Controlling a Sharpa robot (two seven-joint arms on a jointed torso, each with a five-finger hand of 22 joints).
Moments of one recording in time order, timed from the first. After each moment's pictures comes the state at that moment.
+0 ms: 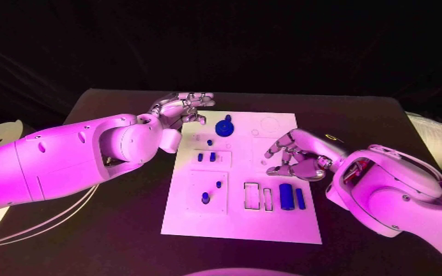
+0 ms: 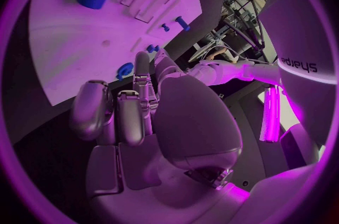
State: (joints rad) left arm 1.21 -0.96 -0.03 1.61 0.18 -0.25 0.28; left_hand 1.37 -0.17 0.51 0.01 0.13 0.99 0.20 0.11 0.07 1.05 0.12 0.23 0.07 1.32 0.03 1.20 0.77 0.17 1.27 0.12 0.60 0.74; right arm 1.10 -1.04 0.02 1.98 -1.43 -0.31 -0.30; right_hand 1.39 -0.13 0.04 0.23 0.09 1.06 0.10 0.14 0.10 1.40 0.01 0.60 0.40 1.47 -0.06 1.40 1.31 0.11 1.45 0.04 1.26 1.10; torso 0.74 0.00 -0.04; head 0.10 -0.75
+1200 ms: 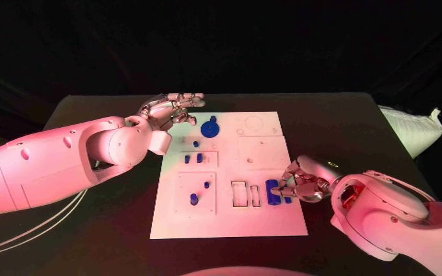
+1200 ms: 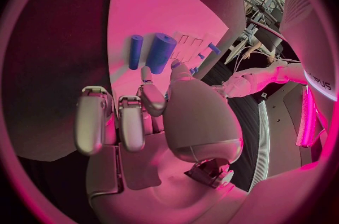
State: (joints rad) left arm 1.20 -0.95 -0.04 1.61 0.16 -0.23 0.28; left_hand 1.37 -0.17 0.50 0.02 0.13 0.99 0.20 0.12 0.07 1.05 0.12 0.24 0.07 1.31 0.03 1.20 0.77 0.17 1.27 0.12 0.60 0.74; right arm 0.99 -1.06 -0.01 1.99 -1.45 -0.31 -0.58; right_hand 1.28 -0.08 -0.14 0.29 0.34 1.05 0.09 0.26 0.16 1.41 0.01 1.23 0.98 1.46 -0.07 1.50 1.31 0.08 1.46 0.03 1.36 1.24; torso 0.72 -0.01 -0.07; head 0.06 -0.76
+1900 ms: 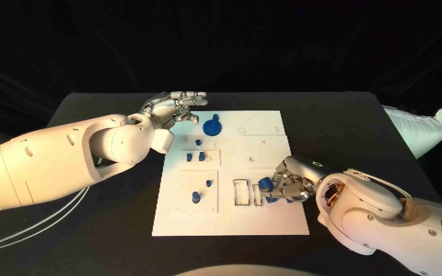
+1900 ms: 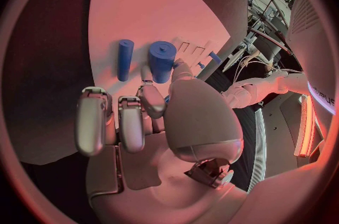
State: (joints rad) left arm 1.20 -0.96 -0.04 1.61 0.15 -0.23 0.28; left_hand 1.37 -0.17 0.50 0.02 0.13 0.99 0.20 0.12 0.07 1.05 0.12 0.24 0.07 1.31 0.03 1.20 0.77 0.17 1.27 0.12 0.60 0.74; right arm 0.97 -0.96 -0.01 1.92 -1.51 -0.26 -0.59; right_hand 1.29 -0.07 -0.15 0.29 0.33 1.04 0.09 0.28 0.18 1.42 0.01 1.25 0.98 1.46 -0.07 1.51 1.31 0.08 1.46 0.03 1.37 1.25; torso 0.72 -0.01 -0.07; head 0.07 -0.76
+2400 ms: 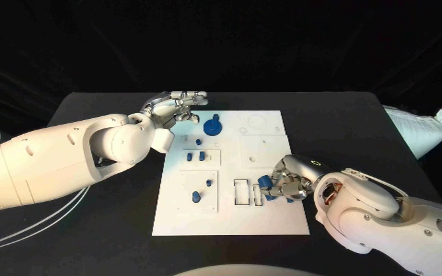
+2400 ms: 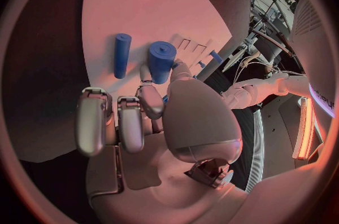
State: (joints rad) left arm 1.20 -0.96 -0.04 1.61 0.15 -0.22 0.28; left_hand 1.37 -0.17 0.50 0.02 0.13 0.99 0.20 0.12 0.07 1.04 0.12 0.24 0.07 1.31 0.03 1.20 0.77 0.17 1.27 0.12 0.60 0.74; right arm 0.96 -0.94 0.00 1.91 -1.54 -0.27 -0.60; right_hand 1.33 -0.05 -0.16 0.28 0.38 1.03 0.09 0.30 0.19 1.42 0.01 1.25 1.01 1.46 -0.07 1.51 1.31 0.08 1.46 0.03 1.37 1.26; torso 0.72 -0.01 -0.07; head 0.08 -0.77
